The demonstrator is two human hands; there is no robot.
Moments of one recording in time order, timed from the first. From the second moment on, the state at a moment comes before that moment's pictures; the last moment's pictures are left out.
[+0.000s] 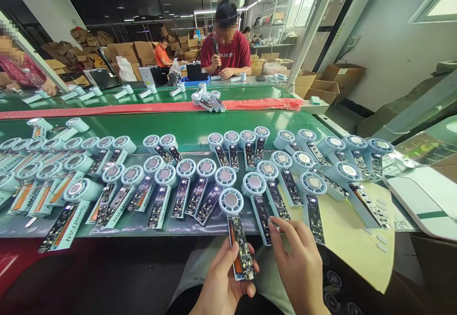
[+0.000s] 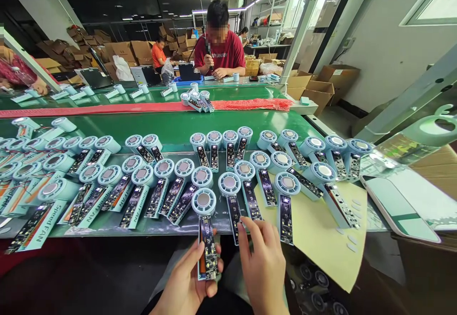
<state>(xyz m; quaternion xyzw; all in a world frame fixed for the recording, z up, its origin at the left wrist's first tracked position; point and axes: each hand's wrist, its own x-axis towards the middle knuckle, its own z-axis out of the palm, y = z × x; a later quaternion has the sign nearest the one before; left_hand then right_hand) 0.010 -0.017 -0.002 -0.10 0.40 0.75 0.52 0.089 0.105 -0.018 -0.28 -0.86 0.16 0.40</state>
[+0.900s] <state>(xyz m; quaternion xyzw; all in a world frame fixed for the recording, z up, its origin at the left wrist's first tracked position) 0.006 -0.021 -0.008 -0.08 0.37 0.74 0.55 0.046 0.101 0.010 -0.05 -0.95 0.18 0.27</state>
